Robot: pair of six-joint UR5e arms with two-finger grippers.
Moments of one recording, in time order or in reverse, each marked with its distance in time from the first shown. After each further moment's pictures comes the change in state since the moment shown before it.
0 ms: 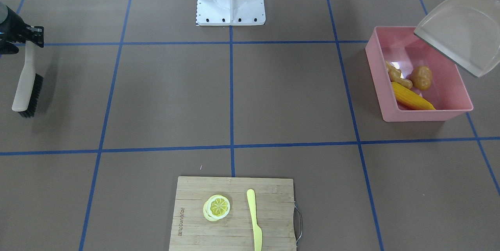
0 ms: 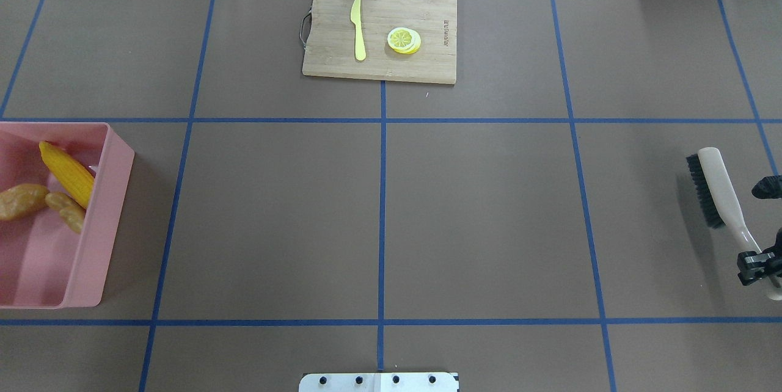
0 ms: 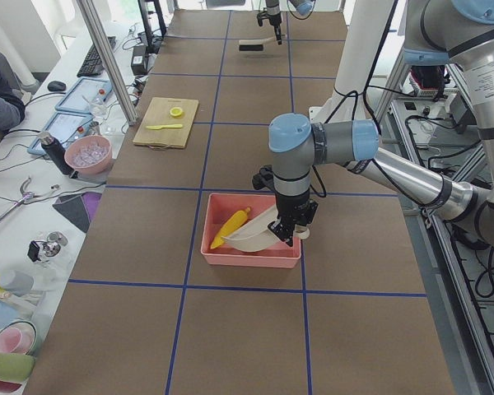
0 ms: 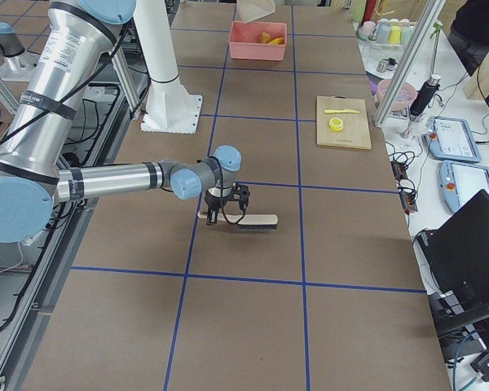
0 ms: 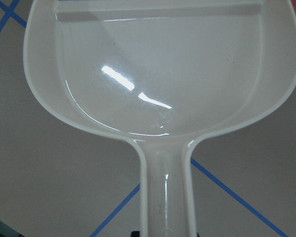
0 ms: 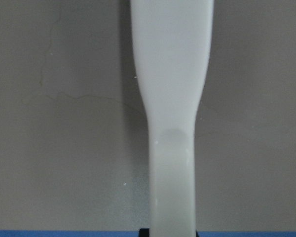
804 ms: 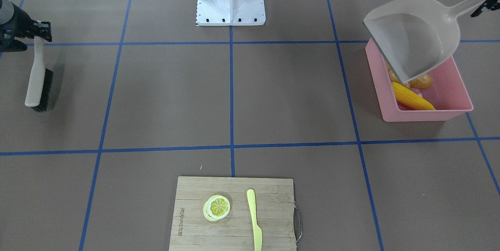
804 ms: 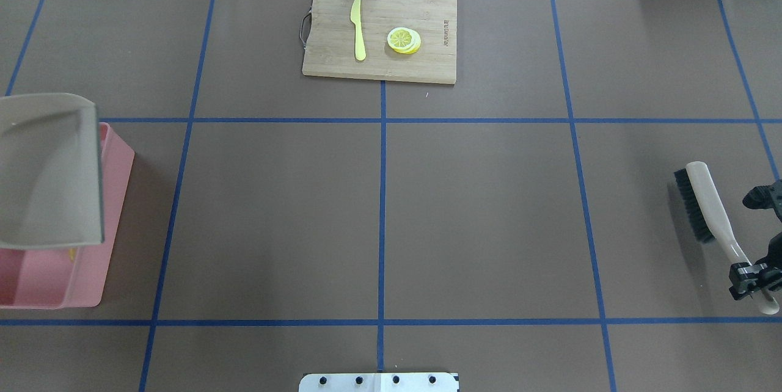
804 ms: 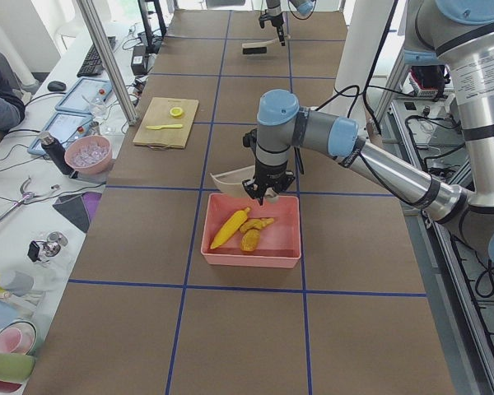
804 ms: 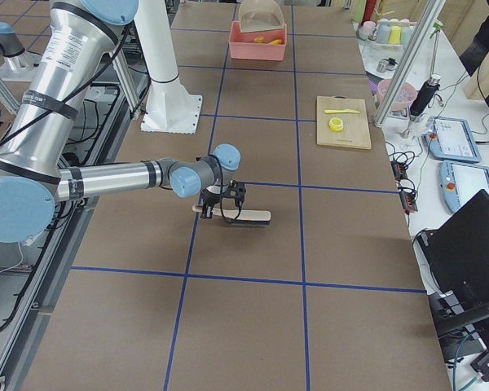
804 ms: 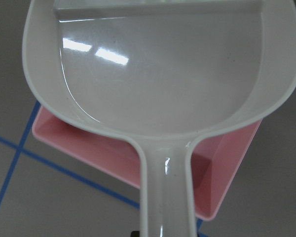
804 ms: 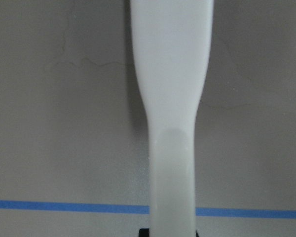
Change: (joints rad) left arm 0.258 -0.108 0.017 -0.410 -0.213 -0.009; right arm -0.034 -0.002 -0.003 -0.006 0.069 0.007
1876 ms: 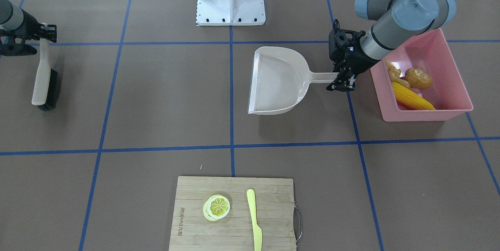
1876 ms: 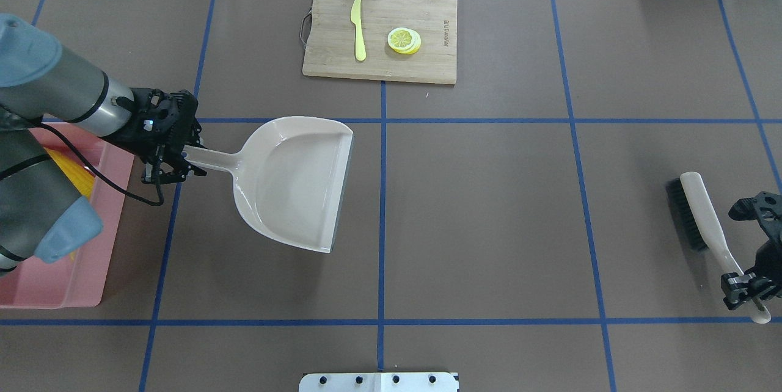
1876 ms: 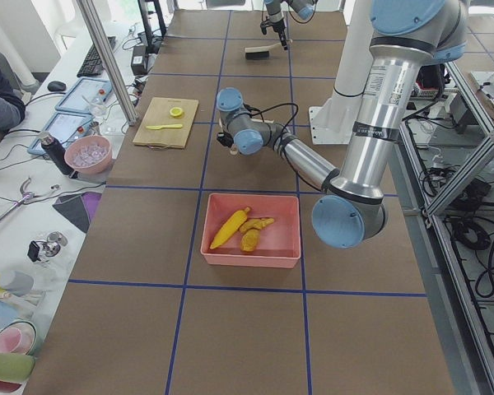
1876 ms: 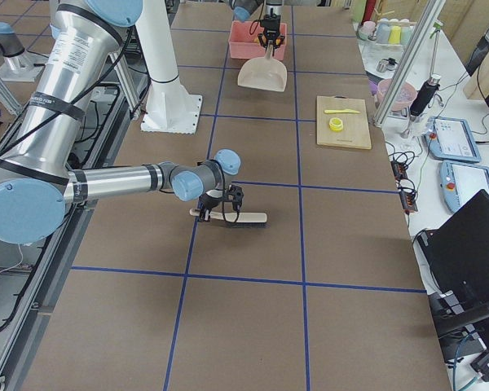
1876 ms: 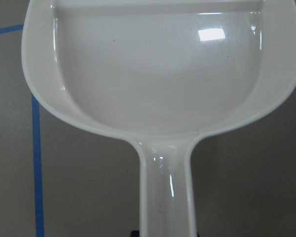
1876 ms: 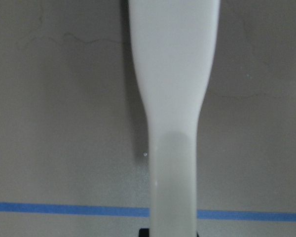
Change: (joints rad) left arm 0.506 -0.524 0.547 -0.562 0.144 -0.362; right arm -0.049 0.019 -0.047 -0.002 -0.002 0.000
